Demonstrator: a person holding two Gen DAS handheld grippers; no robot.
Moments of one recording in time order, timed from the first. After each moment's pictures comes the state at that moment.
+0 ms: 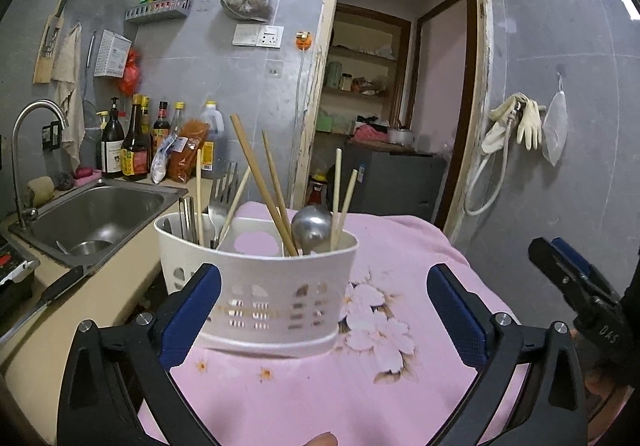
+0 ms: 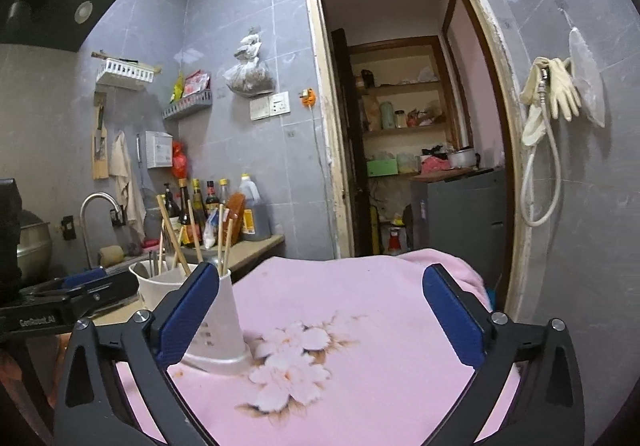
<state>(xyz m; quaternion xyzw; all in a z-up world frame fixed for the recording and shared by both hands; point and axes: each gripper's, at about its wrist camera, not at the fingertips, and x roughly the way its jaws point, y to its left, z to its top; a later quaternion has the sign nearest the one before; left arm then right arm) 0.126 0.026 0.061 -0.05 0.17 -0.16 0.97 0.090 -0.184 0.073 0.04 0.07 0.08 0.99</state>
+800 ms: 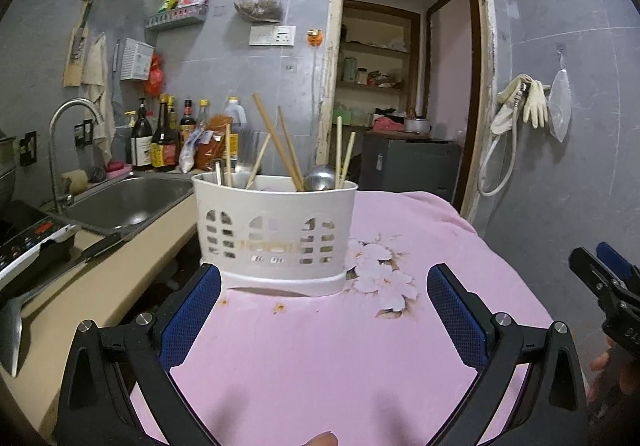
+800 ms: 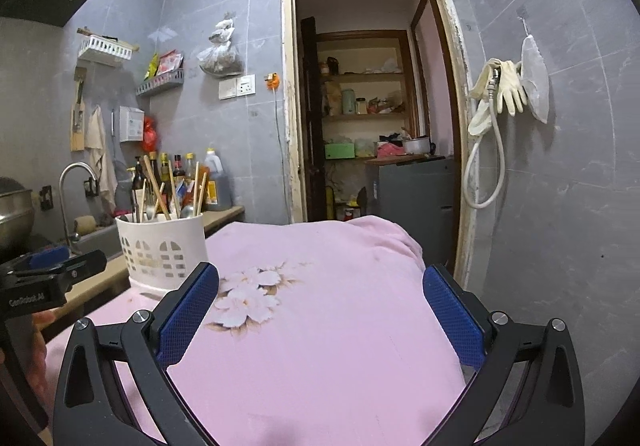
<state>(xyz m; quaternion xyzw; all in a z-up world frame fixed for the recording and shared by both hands) 0.060 0.020 0.029 -0.03 0.17 -0.11 0.98 0.009 -0.202 0.048 0.02 0.10 0.00 0.99</state>
